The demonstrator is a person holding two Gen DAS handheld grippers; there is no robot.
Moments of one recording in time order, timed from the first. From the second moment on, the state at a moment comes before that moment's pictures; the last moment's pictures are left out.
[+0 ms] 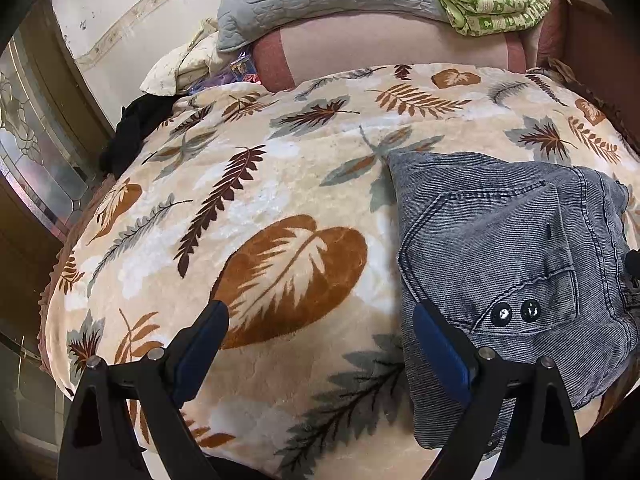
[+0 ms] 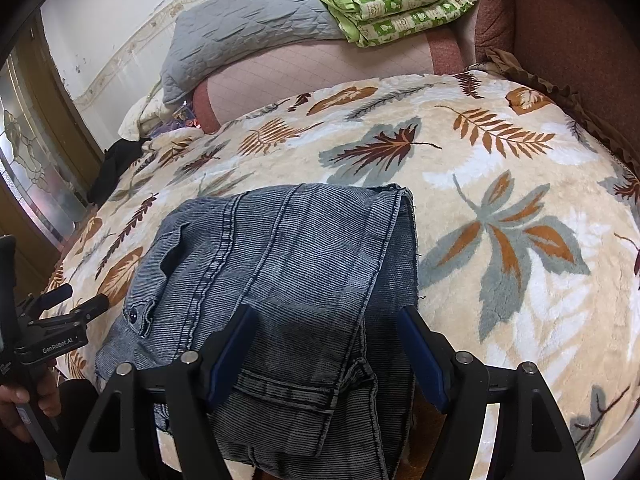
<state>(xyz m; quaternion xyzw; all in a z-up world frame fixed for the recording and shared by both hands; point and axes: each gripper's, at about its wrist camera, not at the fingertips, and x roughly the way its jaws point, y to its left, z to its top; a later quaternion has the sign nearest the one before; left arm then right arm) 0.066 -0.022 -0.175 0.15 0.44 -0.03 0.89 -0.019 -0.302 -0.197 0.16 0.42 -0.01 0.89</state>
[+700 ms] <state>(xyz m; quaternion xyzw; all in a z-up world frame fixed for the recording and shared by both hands) 0.066 -0.021 -0.177 0.15 0.44 -0.03 0.89 -0.021 -0.308 -0.196 0.17 0.42 -0.01 0.89</state>
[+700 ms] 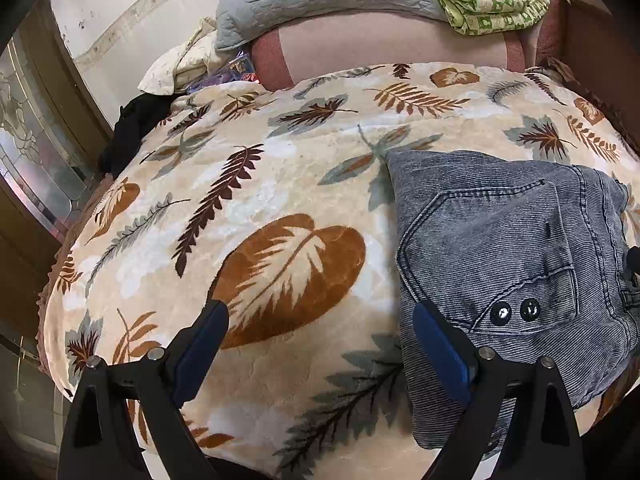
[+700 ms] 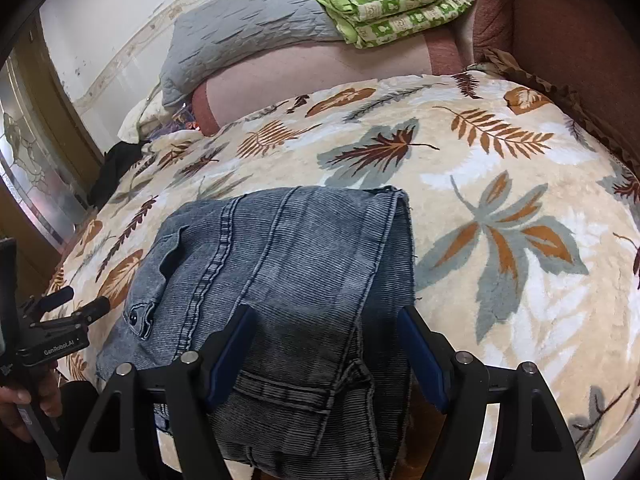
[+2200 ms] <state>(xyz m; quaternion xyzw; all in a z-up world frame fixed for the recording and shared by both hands) 0.126 -0.063 -0.215 -0.02 0.54 -0.30 0.79 0.024 -0.291 -0.222 0.21 0.46 0.09 0.86</state>
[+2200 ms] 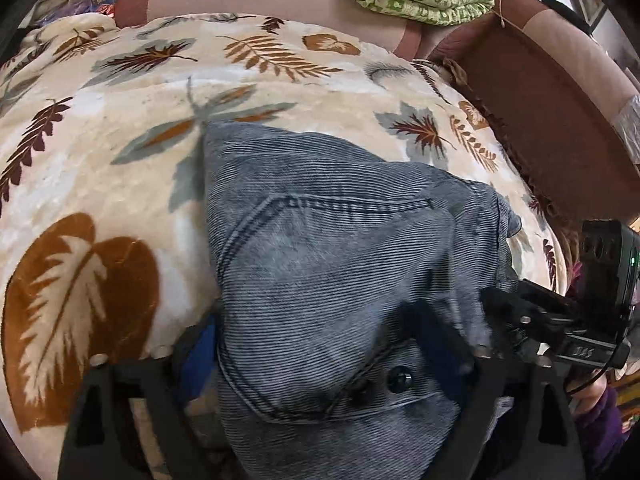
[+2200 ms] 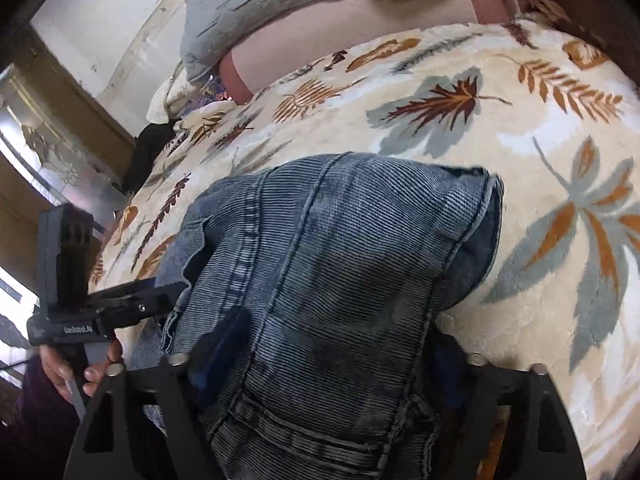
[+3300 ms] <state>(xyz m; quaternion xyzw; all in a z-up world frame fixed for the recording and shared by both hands) 0.215 -0.025 -0.207 0.02 0.50 -0.16 0.85 0.158 -0.256 -0.220 0.17 0.46 0.08 0.87</state>
